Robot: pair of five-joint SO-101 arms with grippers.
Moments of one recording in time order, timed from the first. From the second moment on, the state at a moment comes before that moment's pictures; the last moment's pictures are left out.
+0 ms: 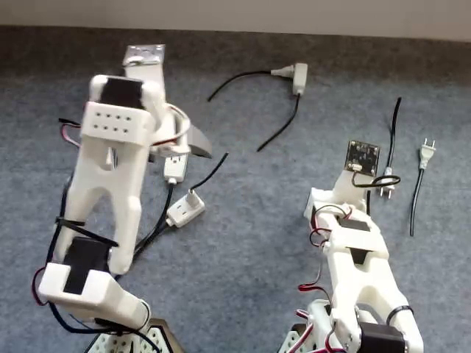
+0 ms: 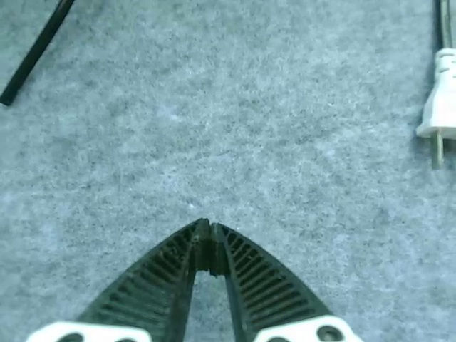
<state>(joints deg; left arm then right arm) -0.7 3.6 -14.6 100.5 15.6 4.7 -27.3 70.0 15.7 -4.5</state>
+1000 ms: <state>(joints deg) -40.2 3.1 5.8 90.4 -31.1 -39.4 -27.1 39.7 59.9 4.7</state>
